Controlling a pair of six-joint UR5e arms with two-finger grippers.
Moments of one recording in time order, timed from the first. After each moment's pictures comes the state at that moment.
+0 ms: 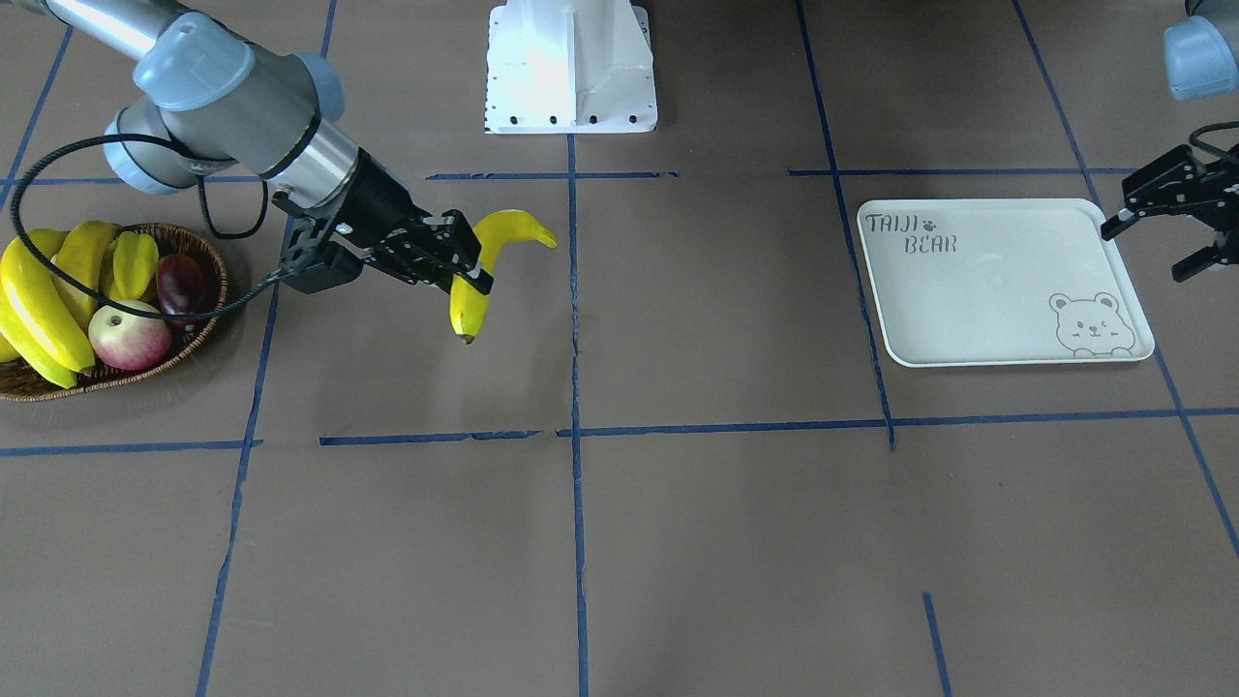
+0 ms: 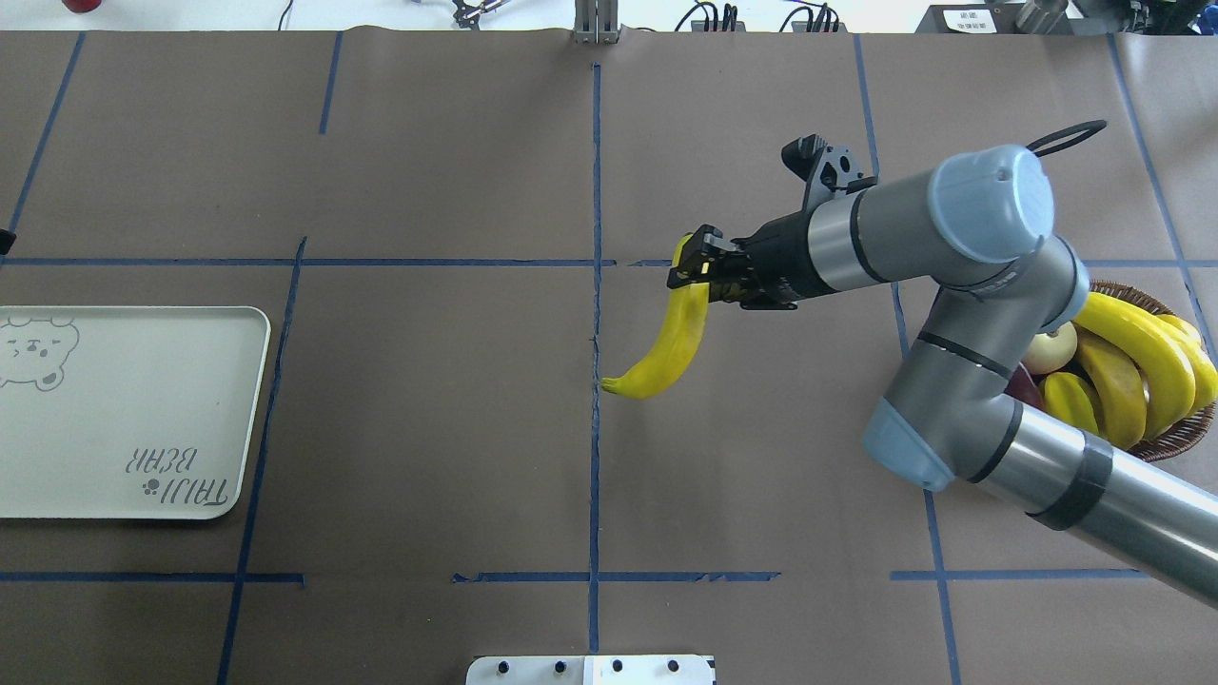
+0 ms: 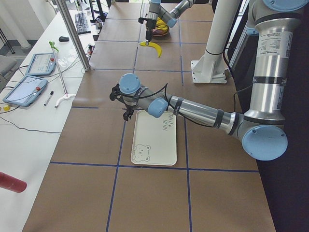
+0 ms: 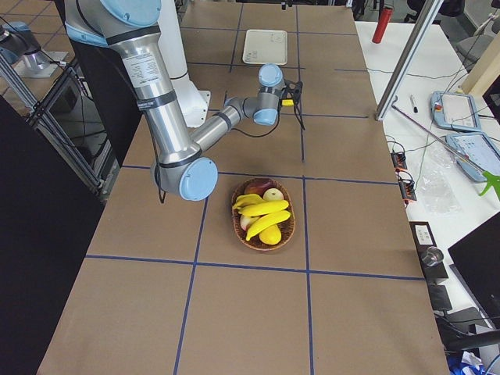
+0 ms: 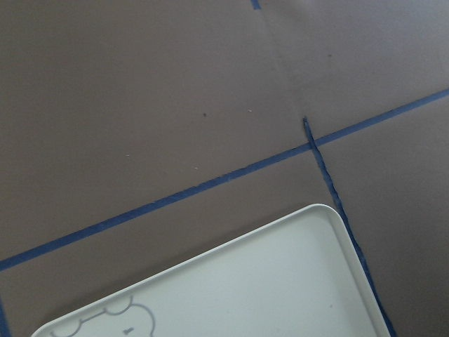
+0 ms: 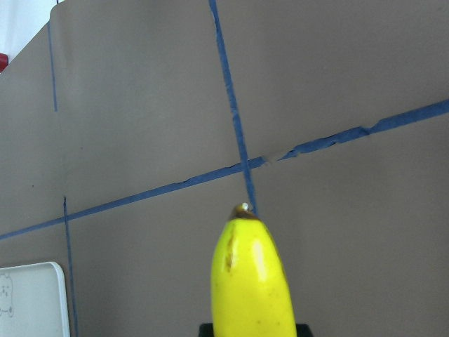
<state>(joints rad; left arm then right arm) -1.32 -1.61 -1.81 -1.89 -2.57 -0.17 0.66 -1.11 1.68 -0.76 2.02 1.63</state>
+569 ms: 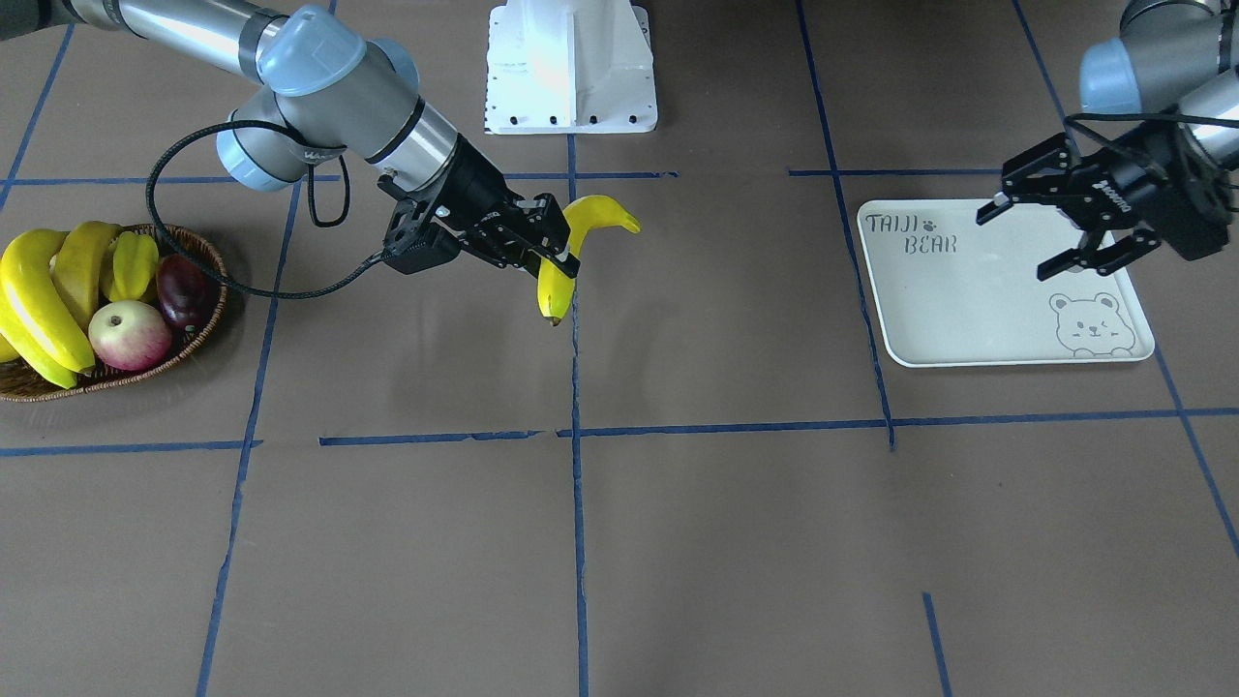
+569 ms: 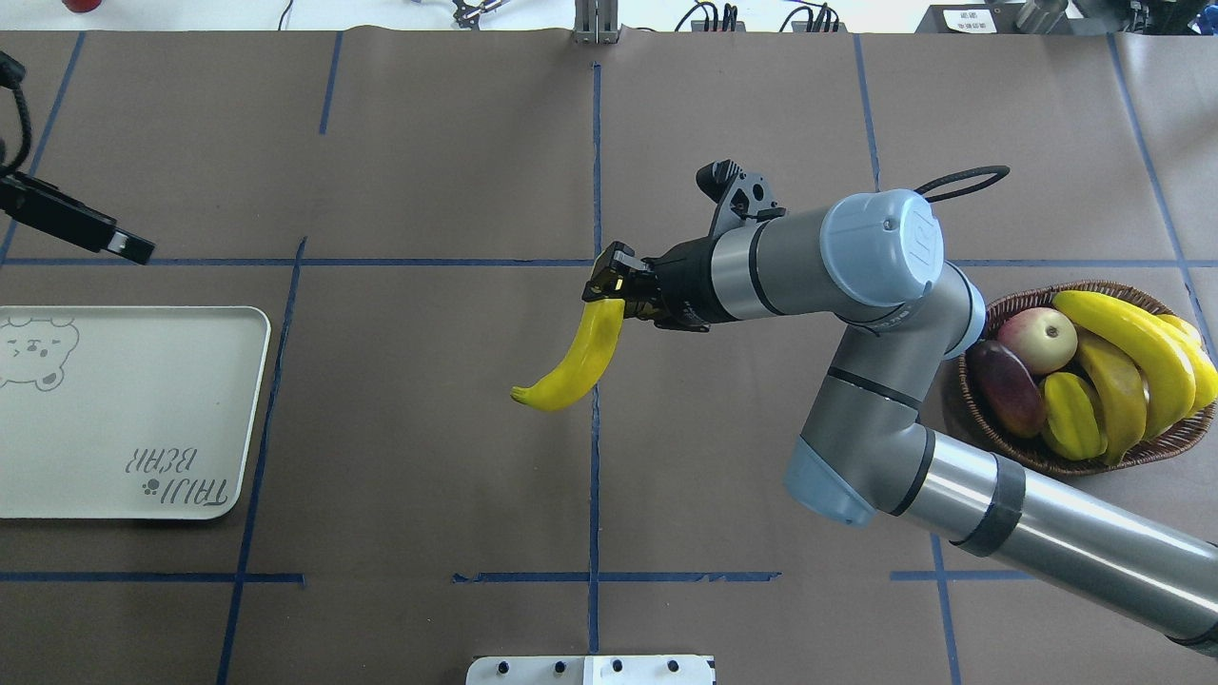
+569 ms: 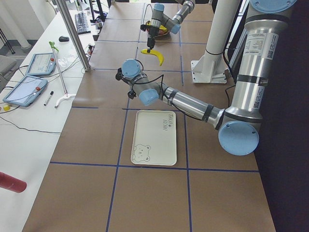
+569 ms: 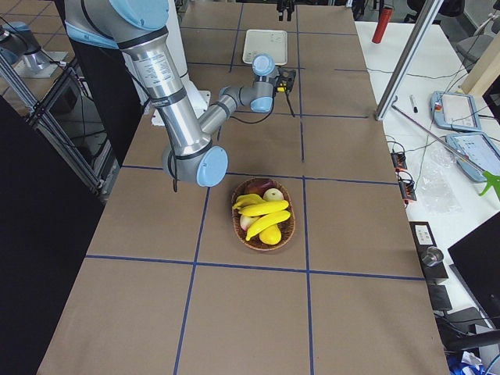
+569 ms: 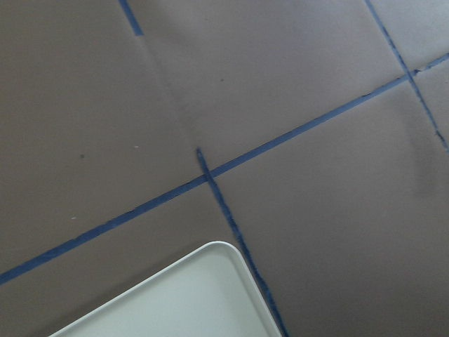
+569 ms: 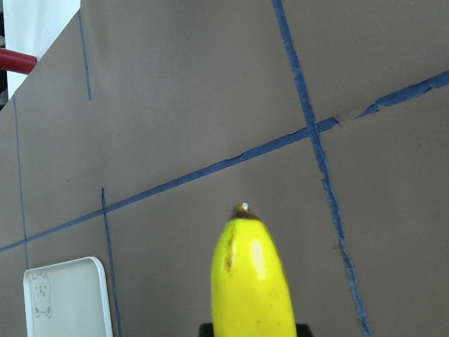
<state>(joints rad) -1.12 -1.73 -1.80 -2.14 -2.64 -0.46 0.58 -1.00 1.64 -0.75 1.91 1.71</state>
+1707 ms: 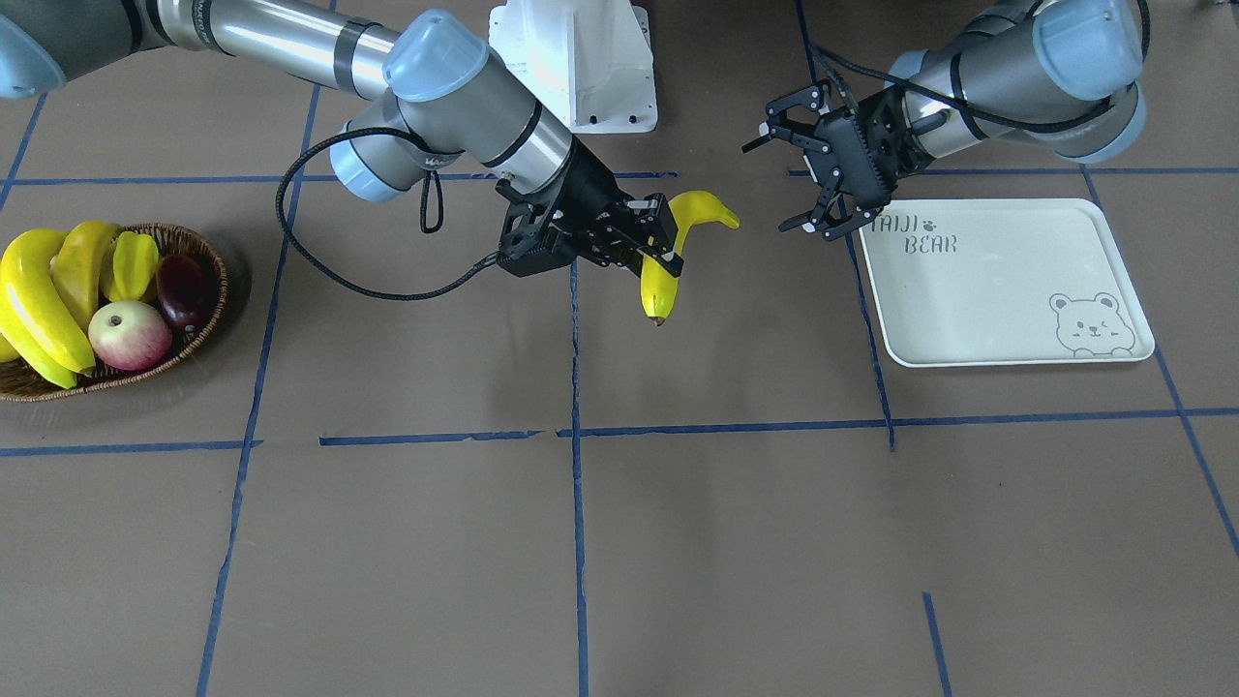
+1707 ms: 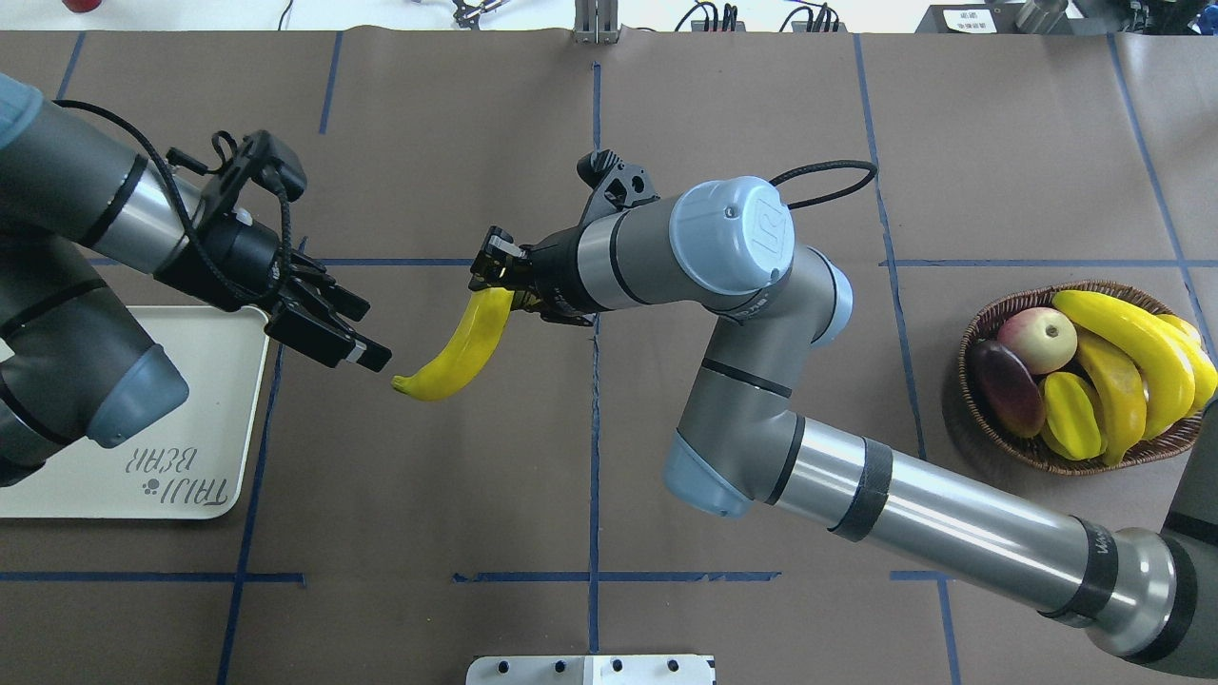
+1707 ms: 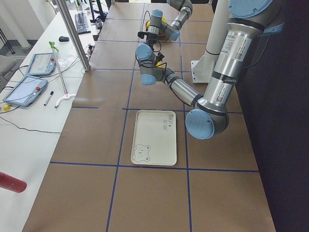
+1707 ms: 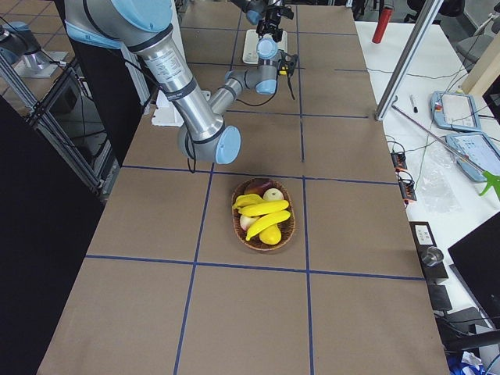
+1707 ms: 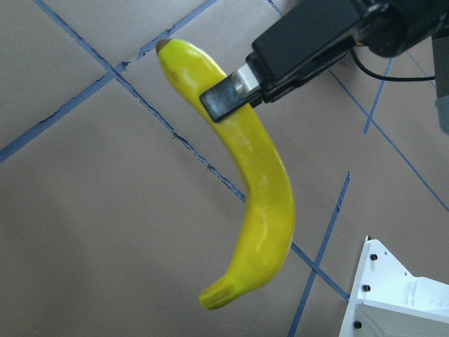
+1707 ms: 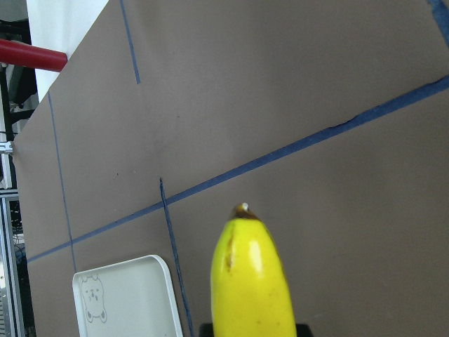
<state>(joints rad) -0.83 -1.91 -1.77 -2.44 -2.53 -0.61 0.52 -0.79 1.48 -0.74 1.88 1.78</state>
